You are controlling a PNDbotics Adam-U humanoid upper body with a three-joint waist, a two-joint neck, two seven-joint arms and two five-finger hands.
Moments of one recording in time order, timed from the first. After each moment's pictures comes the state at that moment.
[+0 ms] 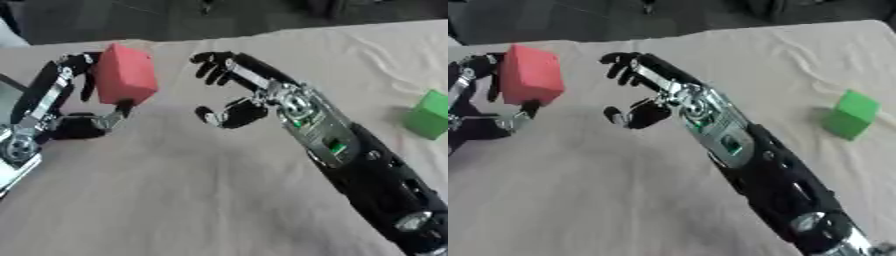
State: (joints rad) left arm -0.79 0.75 -0.58 -1.41 -0.15 -0.25 0.35; right arm -0.92 -0.29 0.43 -1.47 0.37 0.14 0.23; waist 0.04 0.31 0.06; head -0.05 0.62
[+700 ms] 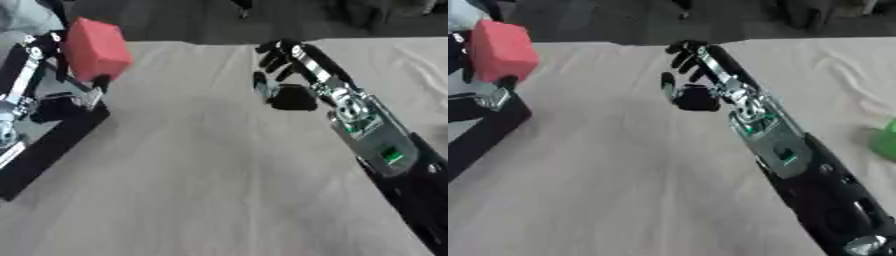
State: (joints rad) left arm -0.64 0.91 -0.41 -1.49 -0.11 -0.14 0.46; right arm -0.91 -0.32 0.41 -1.47 0.24 0.25 -0.02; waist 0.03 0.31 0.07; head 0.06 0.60
